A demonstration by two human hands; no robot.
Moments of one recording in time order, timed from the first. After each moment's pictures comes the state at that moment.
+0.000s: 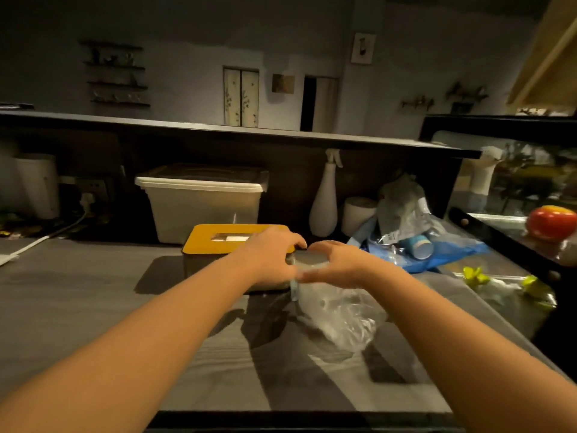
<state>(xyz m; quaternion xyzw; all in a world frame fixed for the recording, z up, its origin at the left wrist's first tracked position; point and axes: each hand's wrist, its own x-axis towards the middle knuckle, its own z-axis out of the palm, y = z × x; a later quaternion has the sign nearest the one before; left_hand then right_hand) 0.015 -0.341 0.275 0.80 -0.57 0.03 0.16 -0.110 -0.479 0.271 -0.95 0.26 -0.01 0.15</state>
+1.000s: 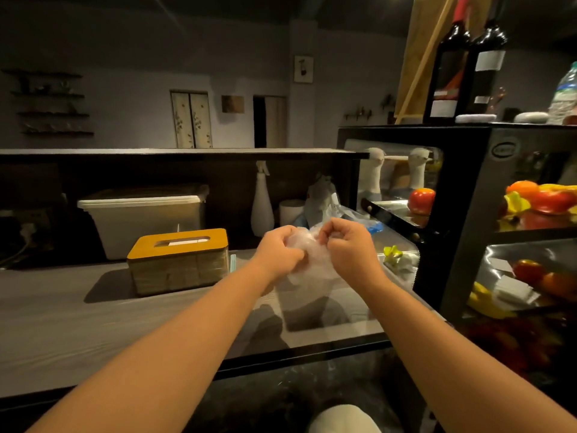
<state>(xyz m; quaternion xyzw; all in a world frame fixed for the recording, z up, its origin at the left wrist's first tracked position) -0.162 -0.369 0.283 0.68 -0.45 -0.21 0.54 -0.291 -0.440 0.290 -0.77 0.26 -0.45 0.37</state>
